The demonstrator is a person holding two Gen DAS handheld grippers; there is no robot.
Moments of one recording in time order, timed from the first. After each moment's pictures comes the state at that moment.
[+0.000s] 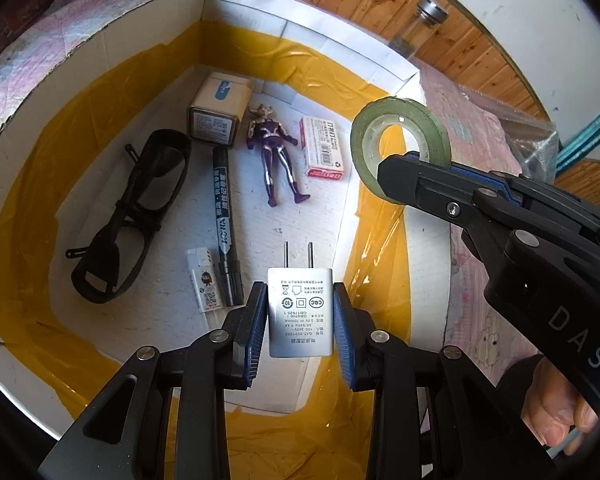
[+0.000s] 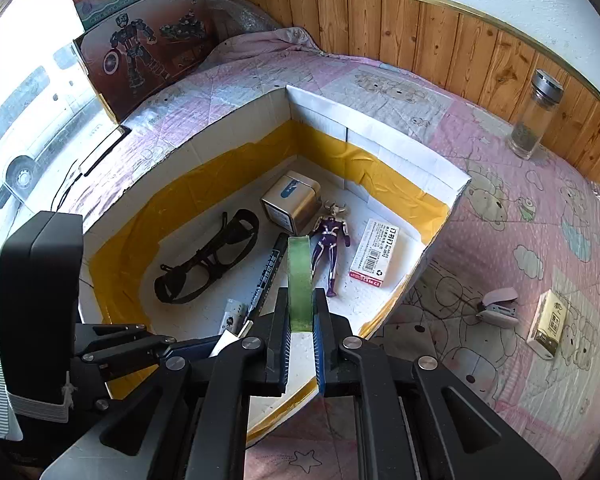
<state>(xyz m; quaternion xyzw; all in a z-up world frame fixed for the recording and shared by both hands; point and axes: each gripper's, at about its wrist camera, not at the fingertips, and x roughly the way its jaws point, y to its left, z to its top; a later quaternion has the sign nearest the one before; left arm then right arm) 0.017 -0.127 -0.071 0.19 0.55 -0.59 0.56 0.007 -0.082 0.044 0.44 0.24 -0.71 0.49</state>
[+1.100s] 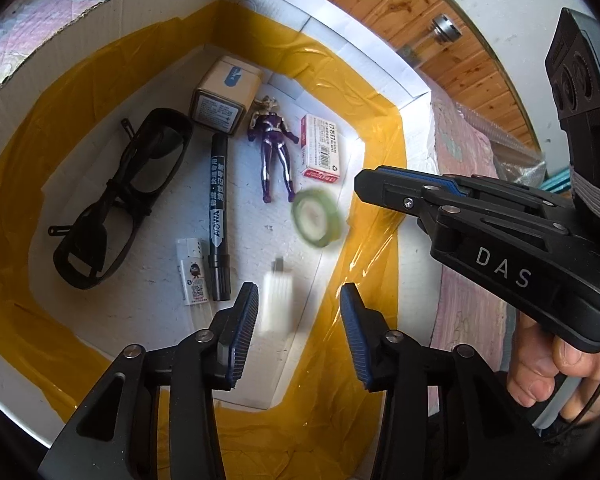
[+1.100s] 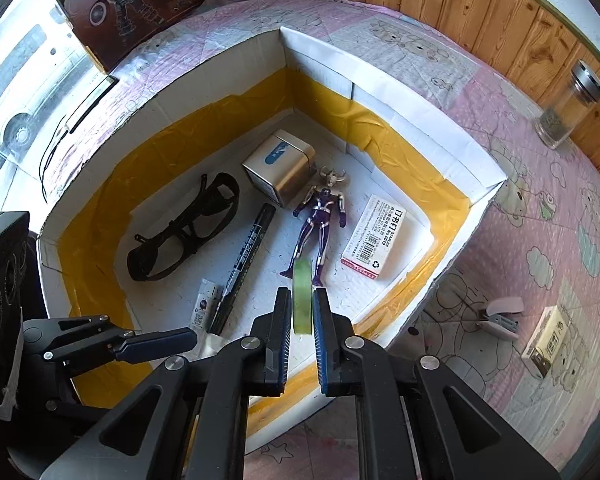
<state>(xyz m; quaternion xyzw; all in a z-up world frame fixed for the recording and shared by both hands) 0.033 -0.131 -0.078 0.12 0.61 -0.57 0.54 -0.022 -0.116 0.018 0.51 0.31 -0.65 0.47</state>
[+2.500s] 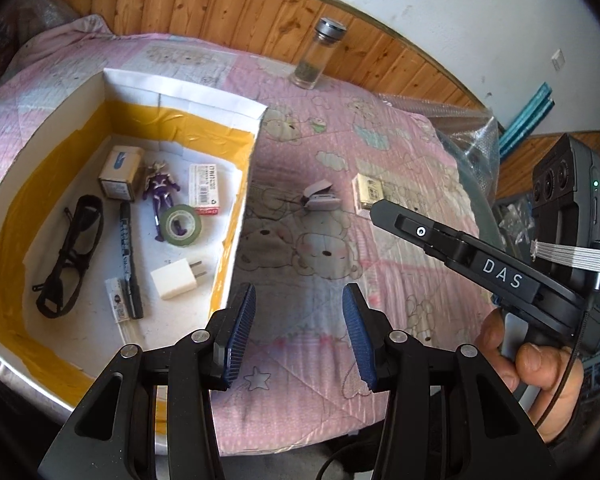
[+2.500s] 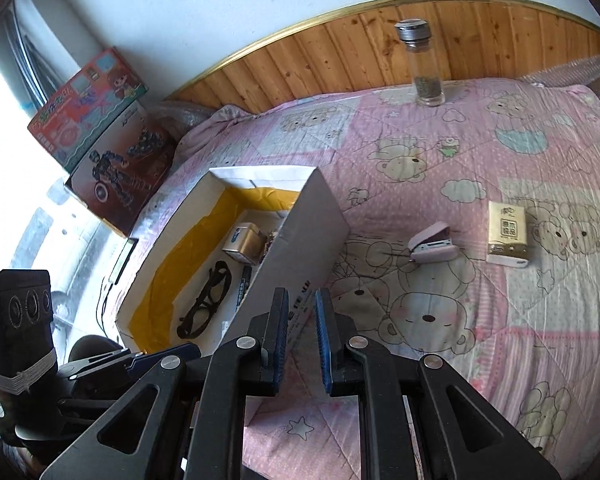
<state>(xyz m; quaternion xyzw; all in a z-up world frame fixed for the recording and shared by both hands) -0.061 -0.129 0.014 0.16 0.50 -0.65 0.56 -0.062 0.065 0.068 0.47 0.00 -0.76 0.45</state>
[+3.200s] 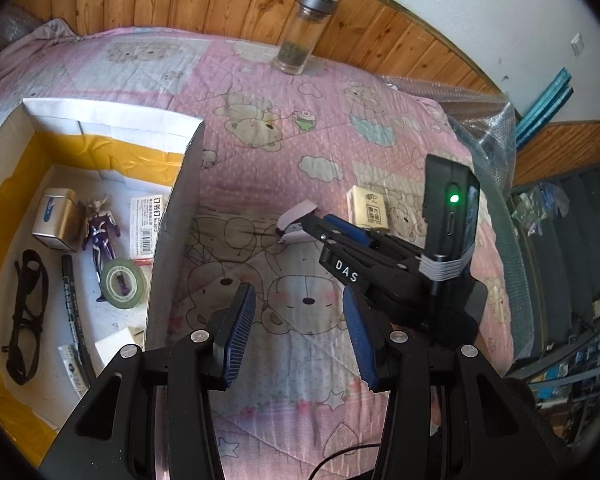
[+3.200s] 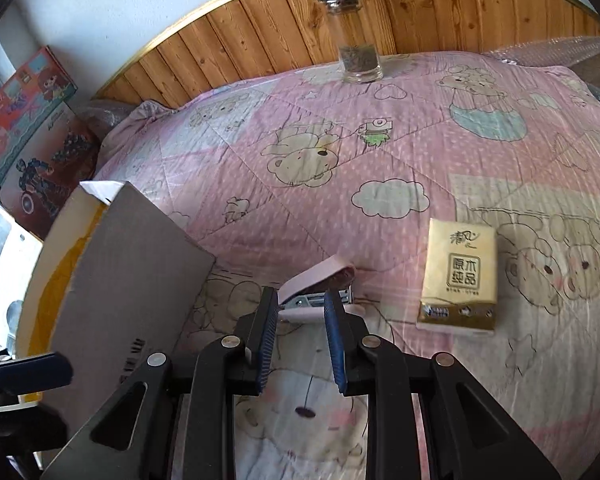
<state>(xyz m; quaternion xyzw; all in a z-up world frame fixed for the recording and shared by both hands) -0.095 -0.231 -0.006 0.20 0.51 -0.63 0.55 -0.180 0.041 -0.039 0.48 0.05 -0.78 0.39</state>
